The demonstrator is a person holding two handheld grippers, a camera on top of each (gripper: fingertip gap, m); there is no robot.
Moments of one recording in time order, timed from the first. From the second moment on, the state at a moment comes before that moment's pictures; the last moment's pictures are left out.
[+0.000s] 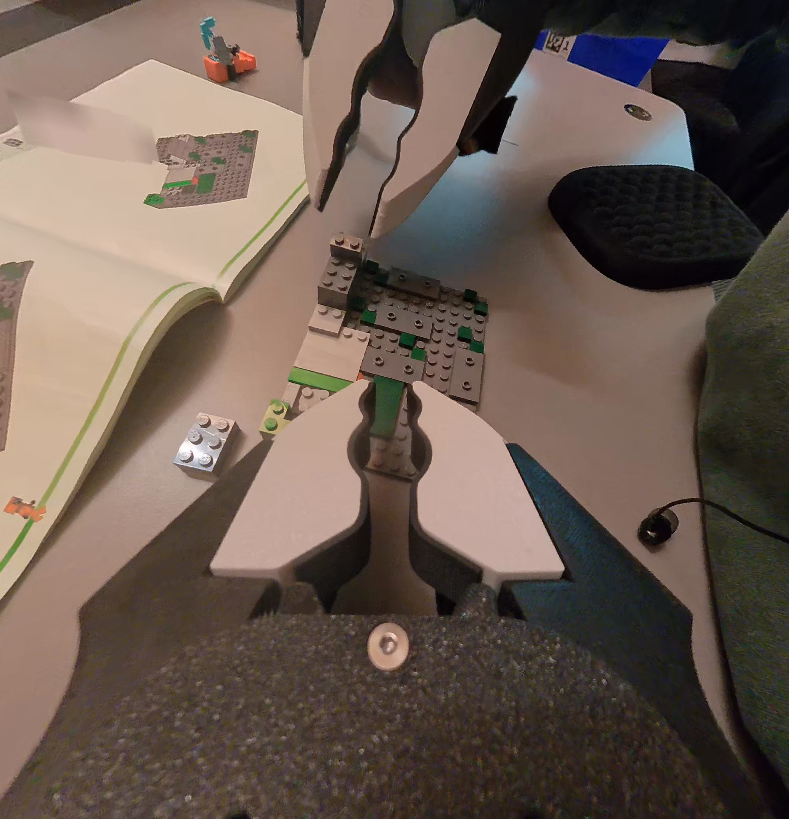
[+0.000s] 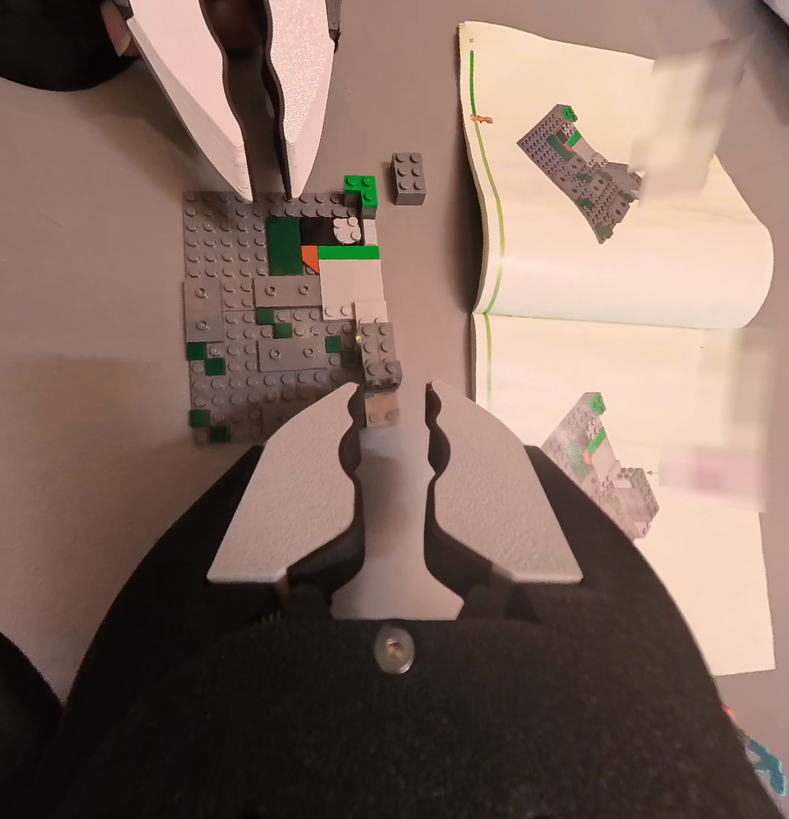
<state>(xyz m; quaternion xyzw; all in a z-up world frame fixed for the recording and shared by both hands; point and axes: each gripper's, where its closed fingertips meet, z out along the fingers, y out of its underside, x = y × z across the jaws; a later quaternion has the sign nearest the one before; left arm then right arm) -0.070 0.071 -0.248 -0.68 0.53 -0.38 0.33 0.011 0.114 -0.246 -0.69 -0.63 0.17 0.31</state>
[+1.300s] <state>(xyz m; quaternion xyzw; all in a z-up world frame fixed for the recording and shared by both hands) -0.070 0.077 -0.252 -0.70 0.51 -0.38 0.31 0.013 0.110 -0.271 -0.69 -0.61 0.25 0.30</state>
